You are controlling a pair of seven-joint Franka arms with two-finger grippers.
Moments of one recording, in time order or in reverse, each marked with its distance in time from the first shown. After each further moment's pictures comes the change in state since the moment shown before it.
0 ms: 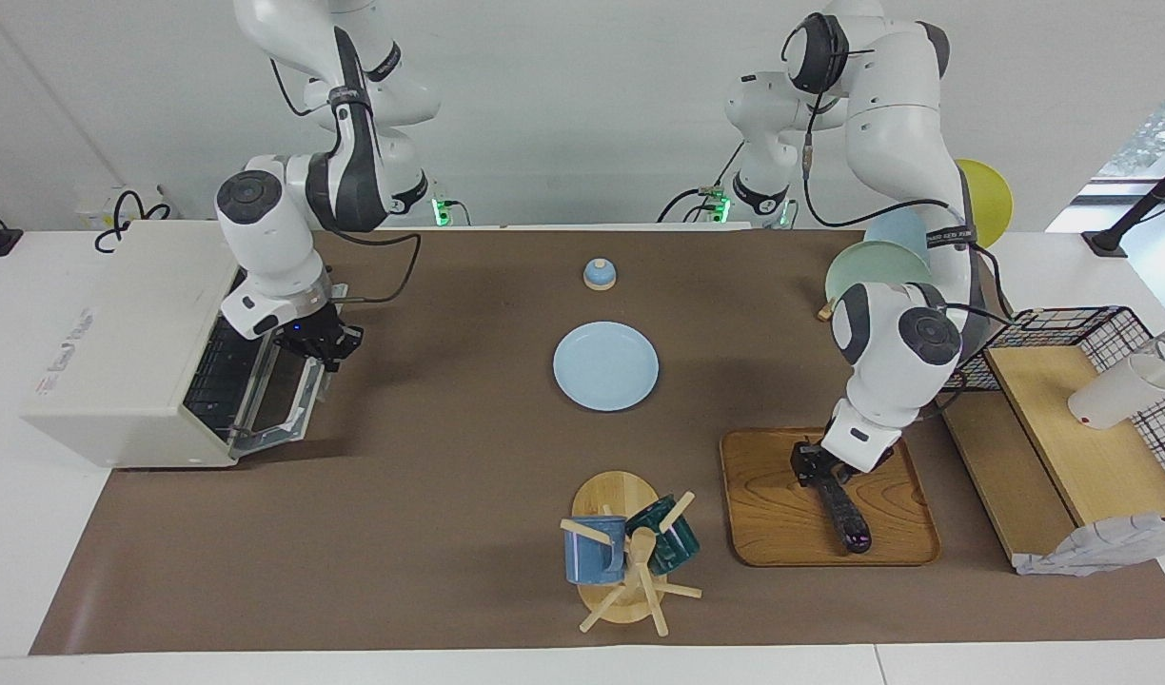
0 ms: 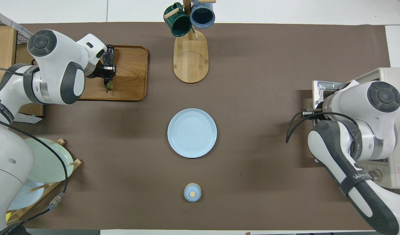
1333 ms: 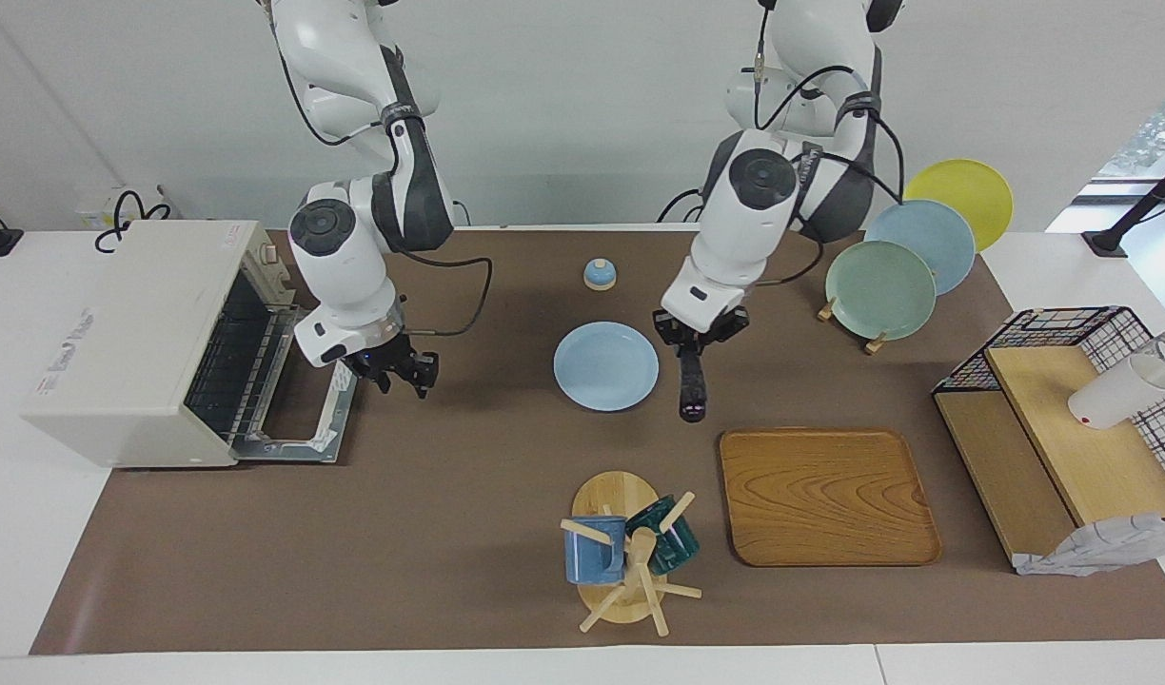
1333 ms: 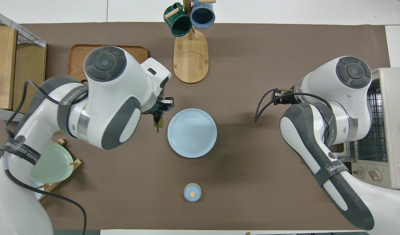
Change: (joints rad) left arm -0.378 -0.335 -0.020 -0.137 -0.092 -0.320 -0.391; right arm 0.169 0.068 -0.016 0.230 0.065 -0.153 0.258
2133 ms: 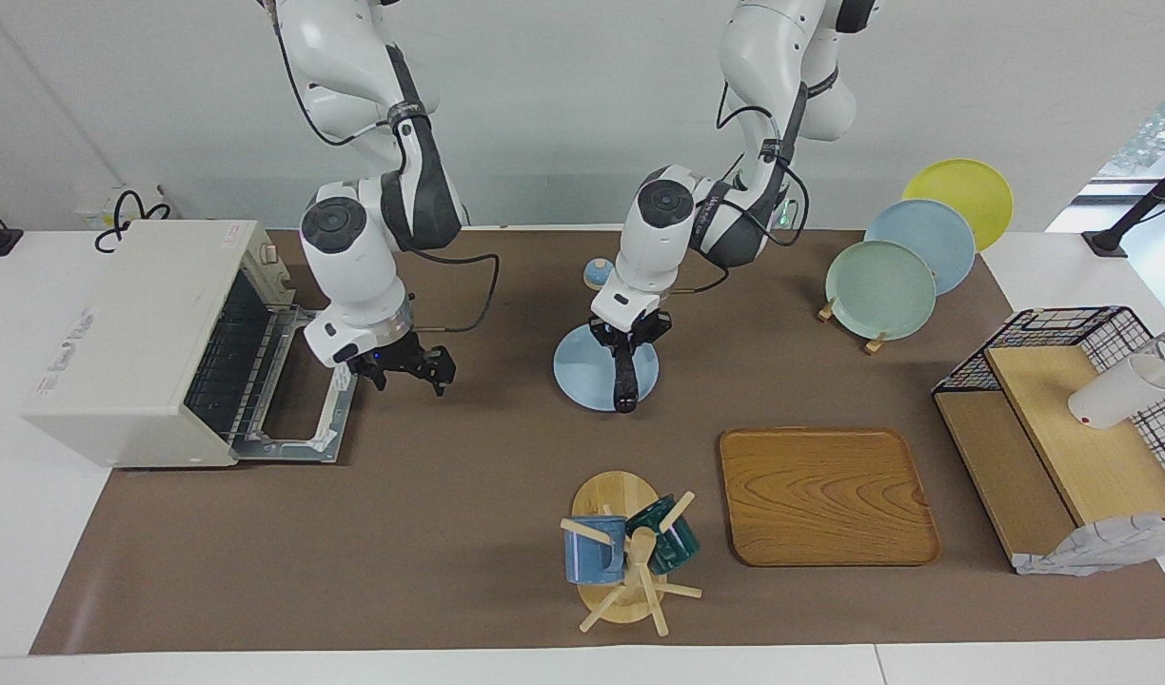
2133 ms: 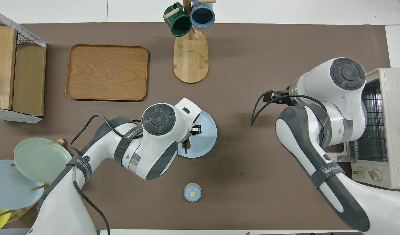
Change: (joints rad) left arm -0.128 0.023 0.005 -0.245 -0.016 0.310 -0.119; right arm 0.011 0.001 0.007 0.000 0.000 0.017 -0.029
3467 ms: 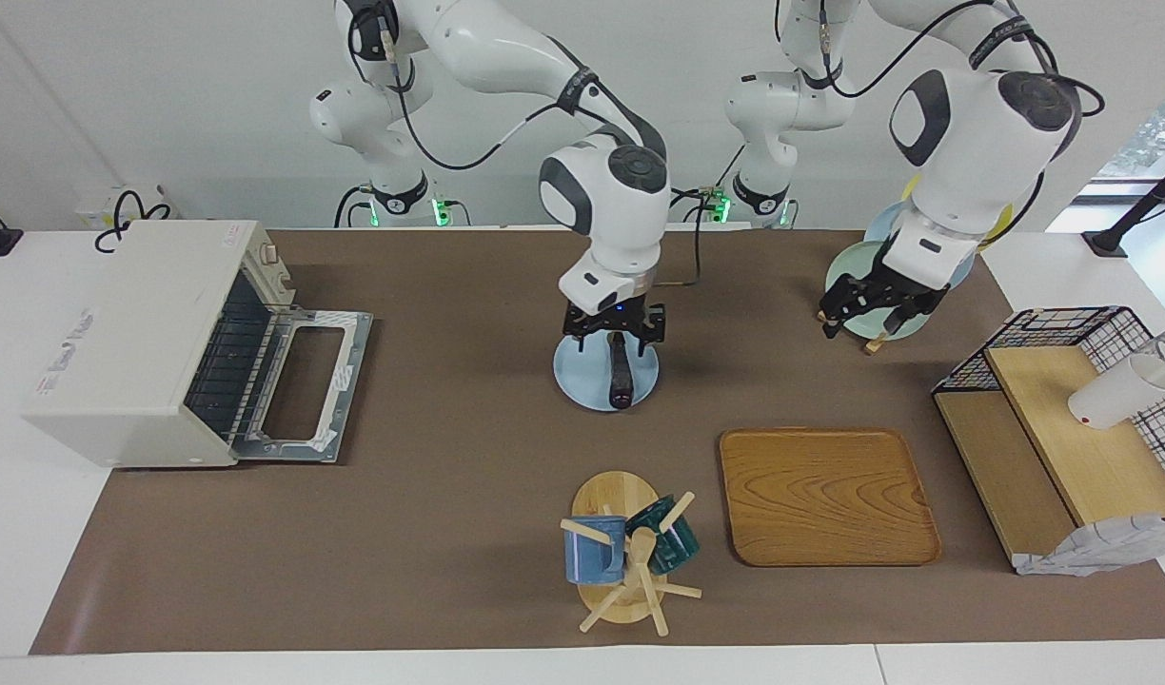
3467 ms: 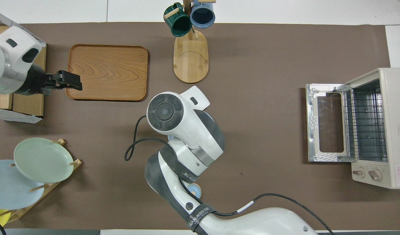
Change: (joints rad) left arm 0.539 -0.189 0.039 0.308 0.000 -0.463 0.525; right arm 0.507 0.318 0.013 0.475 -0.069 -0.126 0.546
